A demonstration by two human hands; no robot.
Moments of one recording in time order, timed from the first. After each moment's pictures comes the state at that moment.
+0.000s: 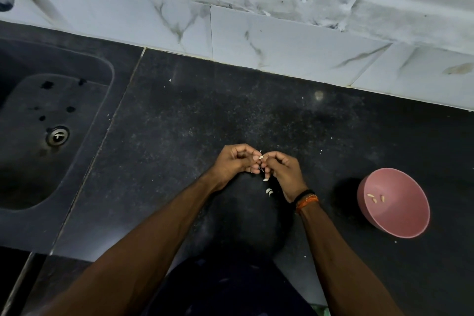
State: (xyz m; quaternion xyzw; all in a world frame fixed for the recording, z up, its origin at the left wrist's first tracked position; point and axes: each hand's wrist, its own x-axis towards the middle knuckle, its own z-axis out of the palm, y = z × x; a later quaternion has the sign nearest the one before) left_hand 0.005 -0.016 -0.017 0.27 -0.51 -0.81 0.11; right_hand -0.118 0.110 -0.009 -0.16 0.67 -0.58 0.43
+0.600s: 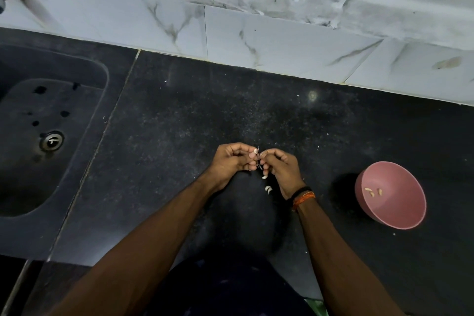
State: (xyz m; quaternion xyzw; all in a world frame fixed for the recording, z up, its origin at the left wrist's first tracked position) left_hand 0.005 -0.012 -0.016 0.31 -0.47 -0.82 0.14; right_hand -0.113 0.109 -0.011 -0.14 0.66 -0.61 0.41
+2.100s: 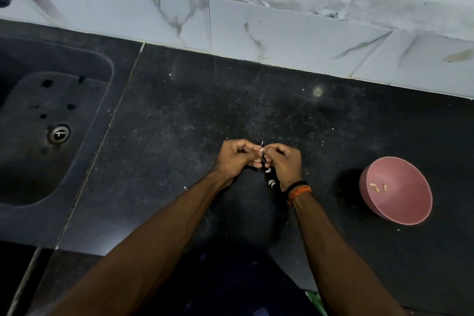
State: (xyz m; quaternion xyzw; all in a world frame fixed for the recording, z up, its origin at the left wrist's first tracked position) left_hand 0.003 0.000 -0.015 0.34 -0.50 -0.78 0.16; right_hand -0.104 0.103 -0.009 -0.12 0.73 -0.59 0.34
